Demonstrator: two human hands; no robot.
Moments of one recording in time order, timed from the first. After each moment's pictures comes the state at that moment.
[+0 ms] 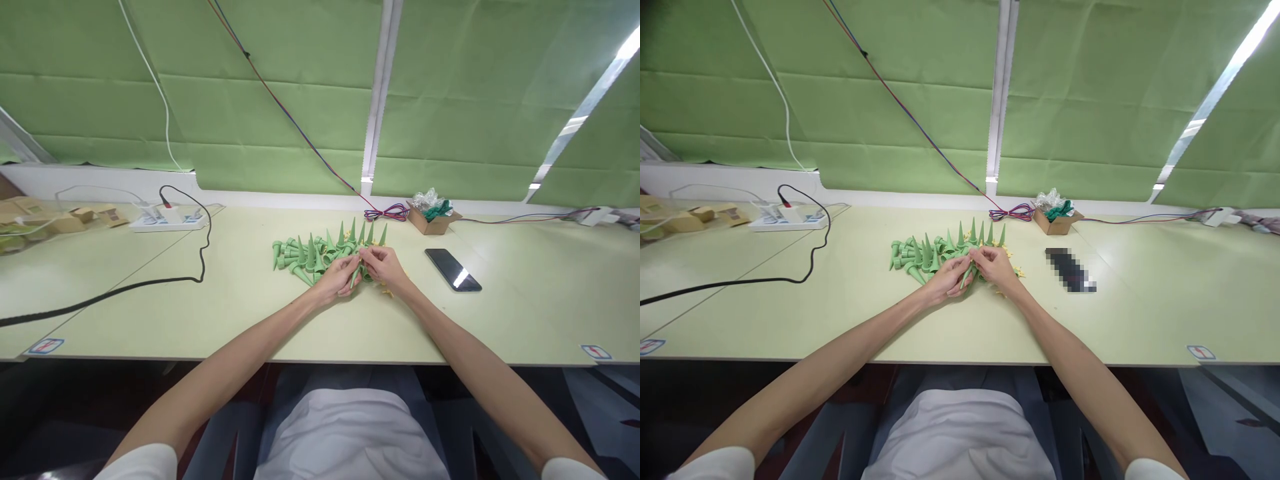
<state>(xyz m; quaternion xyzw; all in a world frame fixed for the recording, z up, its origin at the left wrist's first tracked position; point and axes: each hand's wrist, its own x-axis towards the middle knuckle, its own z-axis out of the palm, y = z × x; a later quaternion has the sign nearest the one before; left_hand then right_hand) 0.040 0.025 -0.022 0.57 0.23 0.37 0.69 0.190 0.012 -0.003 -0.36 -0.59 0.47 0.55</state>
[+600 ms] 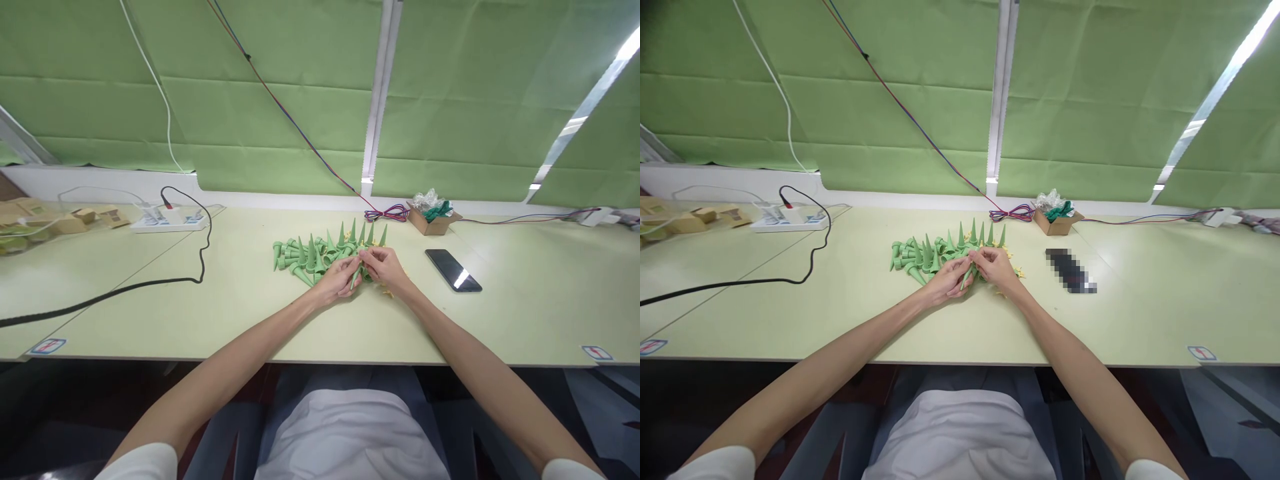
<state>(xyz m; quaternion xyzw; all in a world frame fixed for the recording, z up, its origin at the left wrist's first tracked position) 0.039 0.025 -0.023 0.57 0.23 0.37 0.70 0.191 0.011 -0.002 -0.36 -0.61 0.46 0.55</state>
